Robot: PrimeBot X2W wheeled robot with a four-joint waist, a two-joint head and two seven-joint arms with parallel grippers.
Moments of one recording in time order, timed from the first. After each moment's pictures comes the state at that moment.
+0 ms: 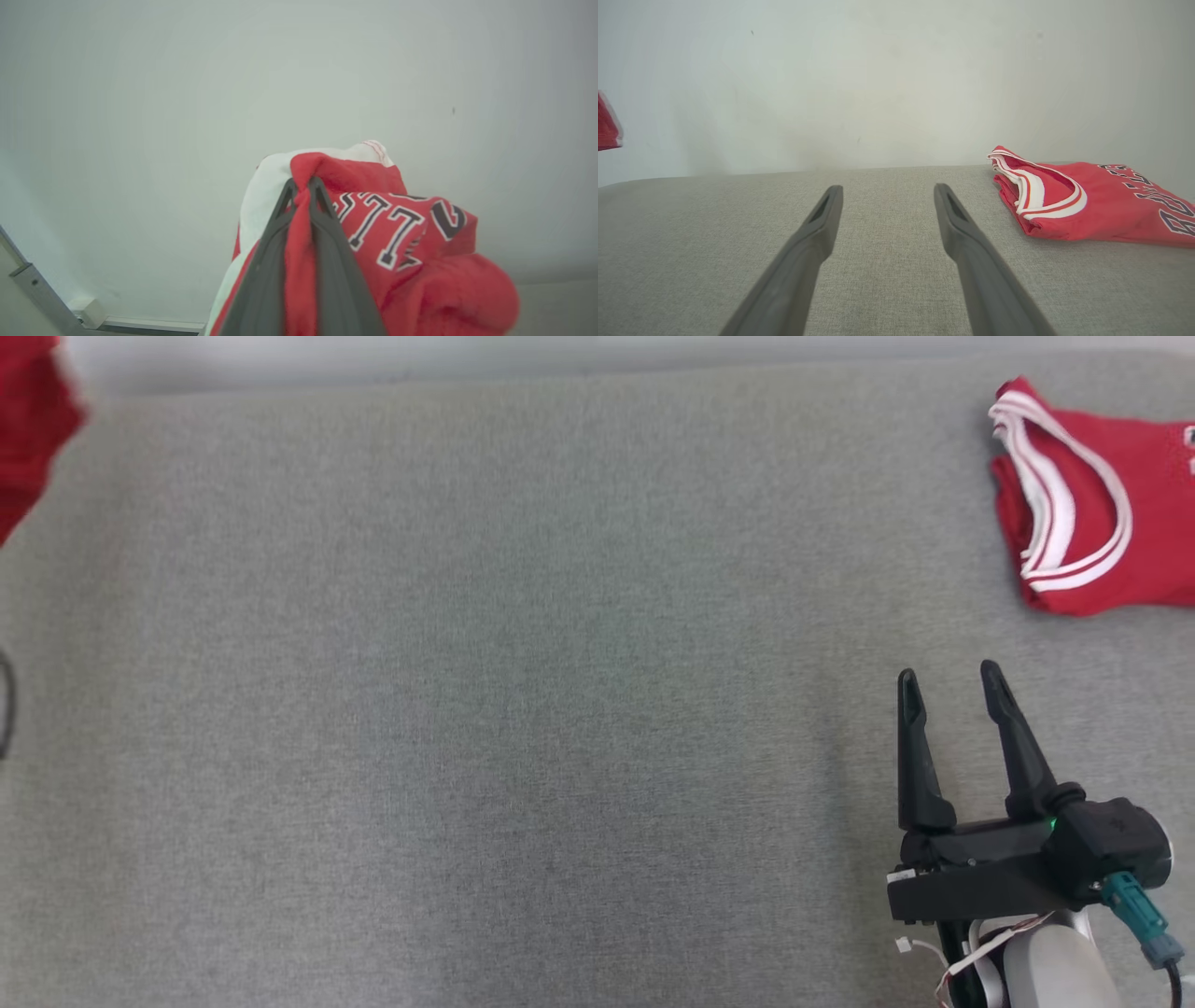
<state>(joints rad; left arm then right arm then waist) -1.01 0.55 -0.07 0.75 -0.39 -0.12 -0.20 -0.18 -0.07 -0.06 0.04 0.07 0.13 -0.24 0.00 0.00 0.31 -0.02</state>
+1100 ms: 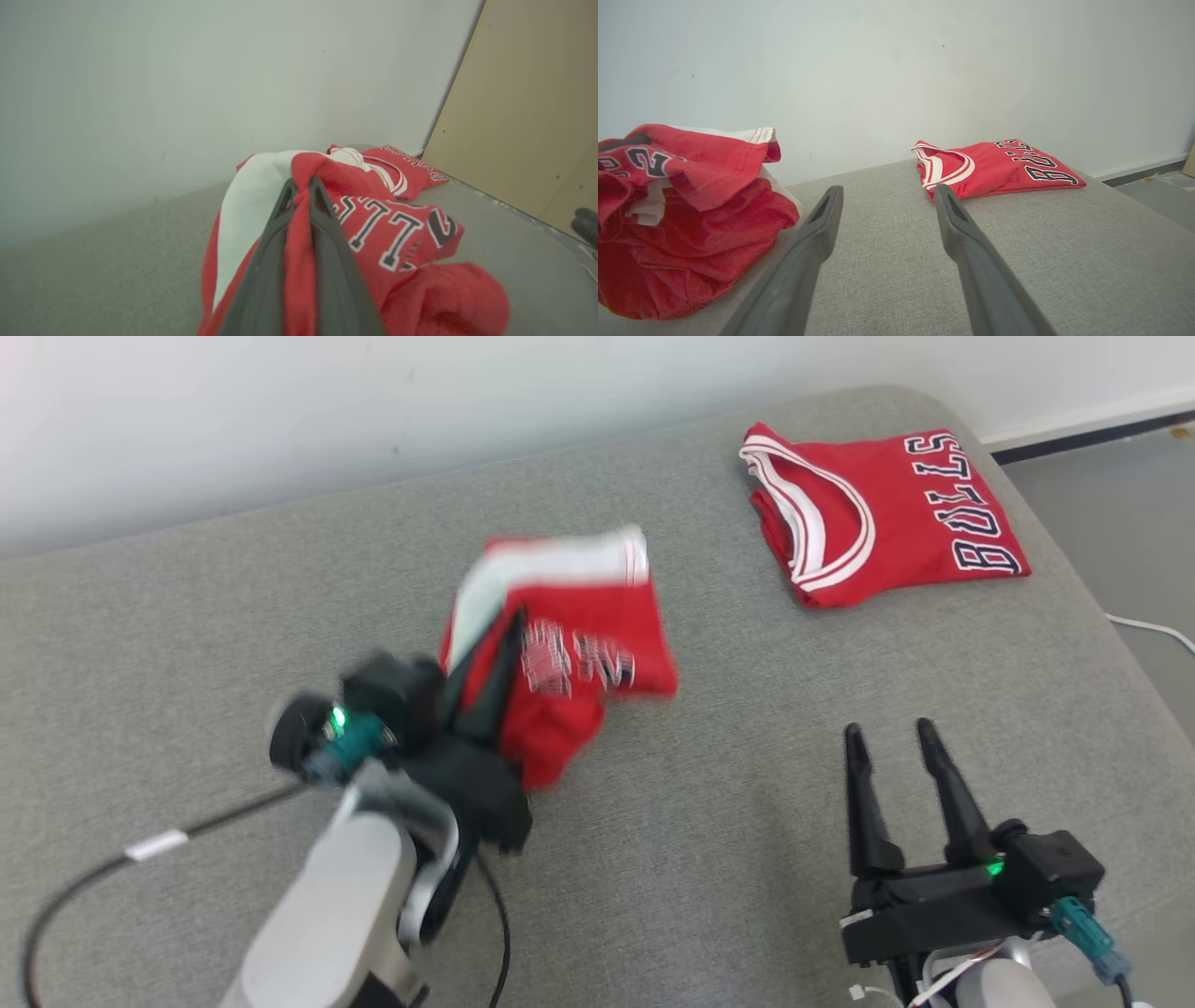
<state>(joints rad) -0.60 0.14 -0.45 0.34 -0.42 -0.06 -0.09 -0.14 -0.05 0.01 0.14 0.19 0.13 -0.26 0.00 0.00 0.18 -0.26</state>
